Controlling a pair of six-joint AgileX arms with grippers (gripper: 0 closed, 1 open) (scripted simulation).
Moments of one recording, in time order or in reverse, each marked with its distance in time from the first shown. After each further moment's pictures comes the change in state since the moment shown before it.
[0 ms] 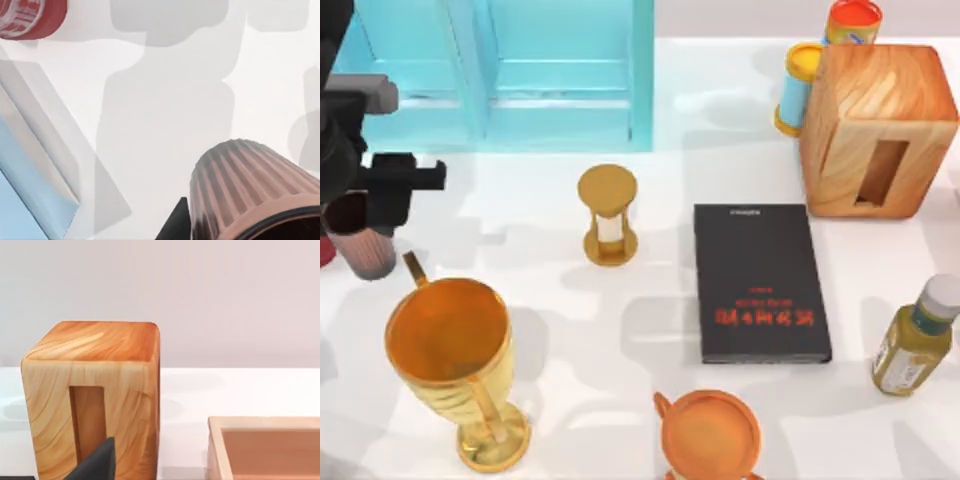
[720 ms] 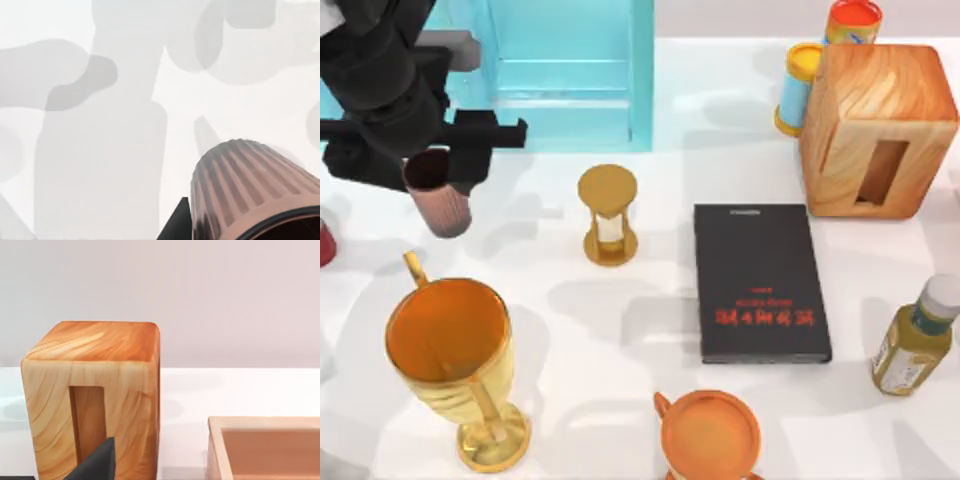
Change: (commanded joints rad) left arm -0.151 0.123 0.213 -0.048 0.010 -0.082; right arm 0.000 0.000 0.000 0.000 0.000 0.000
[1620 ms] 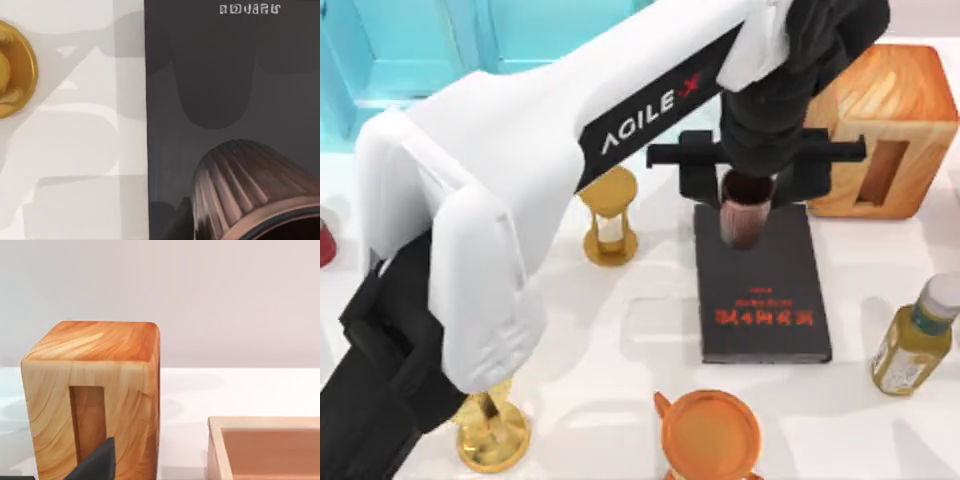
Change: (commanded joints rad) left arm -0.533 0.747 1.014 -0.314 -0.106 -0.584; right arm 0.000 0.000 0.000 0.000 0.000 0.000
